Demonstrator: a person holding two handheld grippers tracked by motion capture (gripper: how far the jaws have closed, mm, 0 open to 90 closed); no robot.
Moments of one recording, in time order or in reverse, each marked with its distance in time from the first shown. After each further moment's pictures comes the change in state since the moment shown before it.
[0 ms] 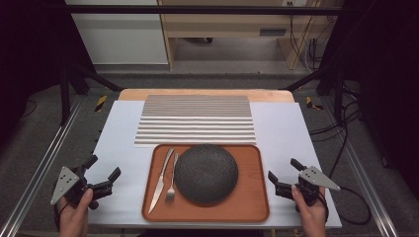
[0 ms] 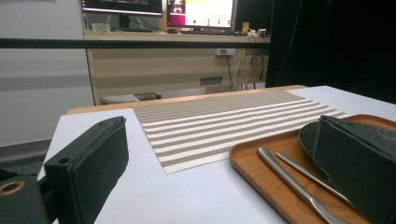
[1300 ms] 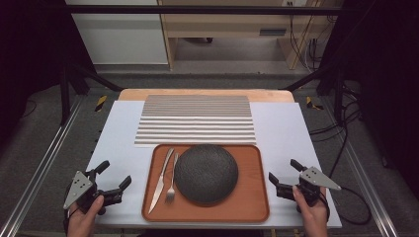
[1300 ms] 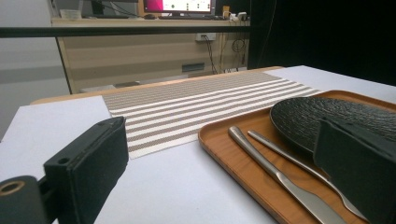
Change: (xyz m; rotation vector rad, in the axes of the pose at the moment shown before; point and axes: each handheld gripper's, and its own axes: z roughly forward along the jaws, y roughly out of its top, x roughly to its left) left arm -0.022 -0.012 0.004 0.048 -0.077 0.017; right arm -0.004 -0.003 -0.001 0.008 0.028 -0.009
